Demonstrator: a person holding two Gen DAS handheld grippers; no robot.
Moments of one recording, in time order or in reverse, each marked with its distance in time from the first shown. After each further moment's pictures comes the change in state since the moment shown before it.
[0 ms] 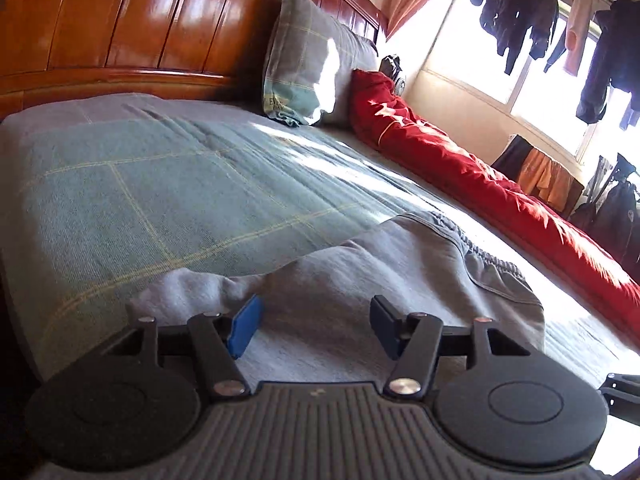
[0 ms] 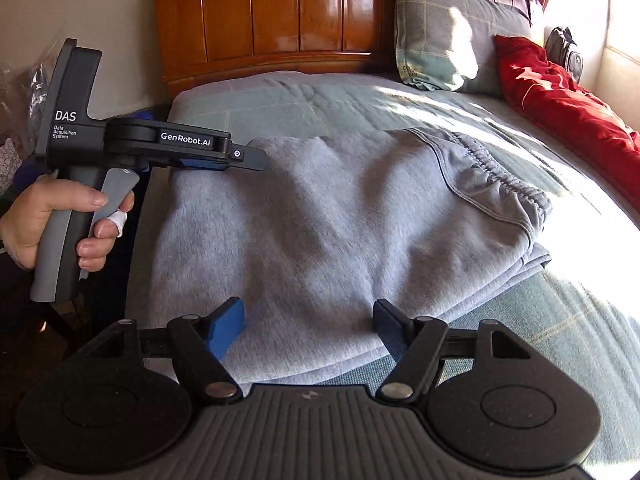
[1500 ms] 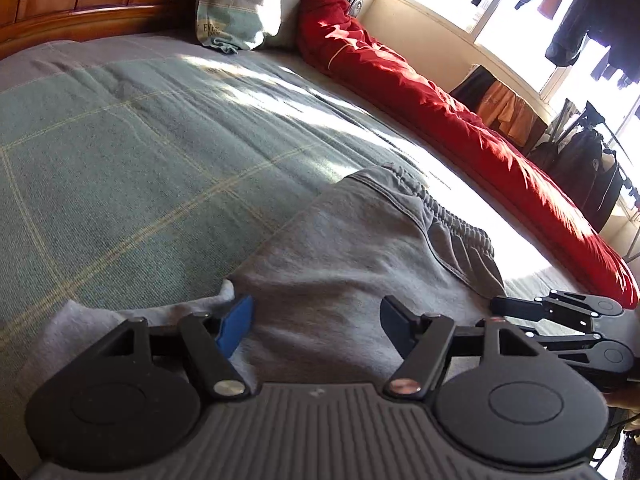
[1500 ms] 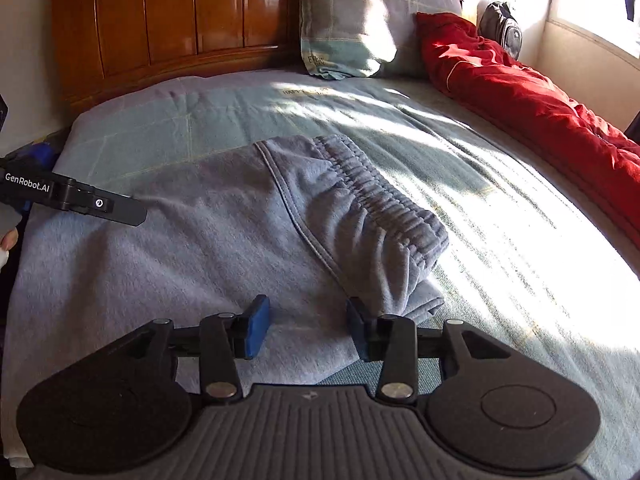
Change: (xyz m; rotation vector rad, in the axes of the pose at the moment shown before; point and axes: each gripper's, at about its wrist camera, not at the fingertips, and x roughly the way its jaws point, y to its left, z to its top) left arm 0.061 -0.017 0.034 0.031 0.293 -0.146; right arm 0.034 -0.104 0.036 0.126 0.020 -0.152
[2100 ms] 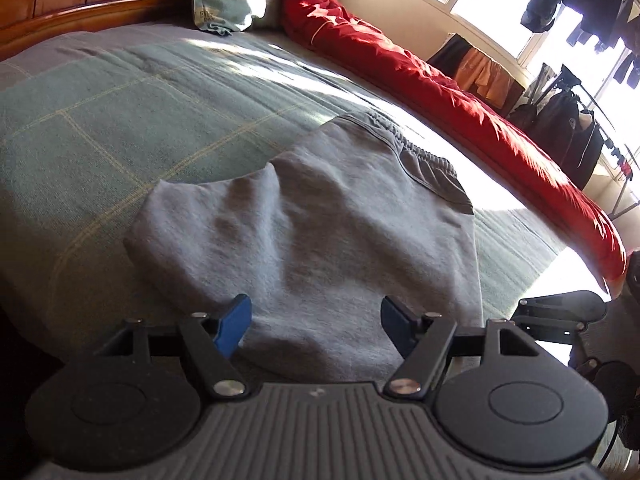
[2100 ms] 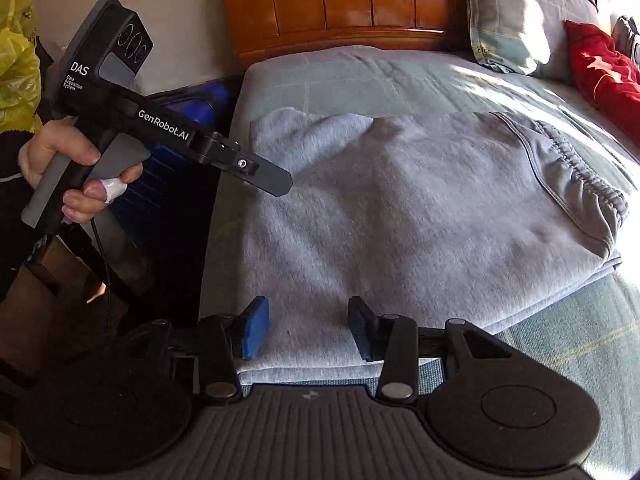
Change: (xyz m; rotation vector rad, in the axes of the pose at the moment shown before) left arm -0.087 0.018 -0.054 0.069 0.036 -0.052; right arm -0.050 0.116 -0.046 -0.189 0.075 0.352
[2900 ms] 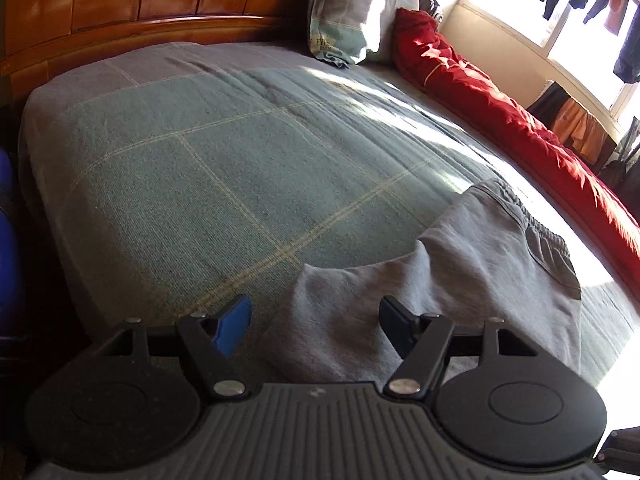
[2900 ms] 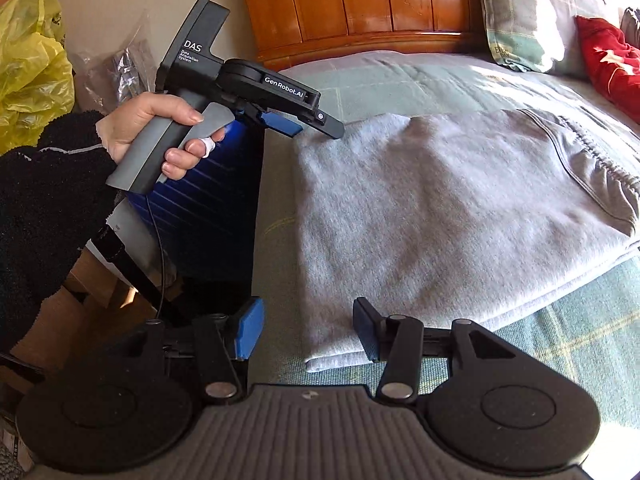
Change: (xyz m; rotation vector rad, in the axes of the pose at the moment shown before) left arm 0.006 0.056 0.032 -0.191 -0.090 0.242; right arm -0.010 0.019 -0.014 0.045 -0.023 0.083
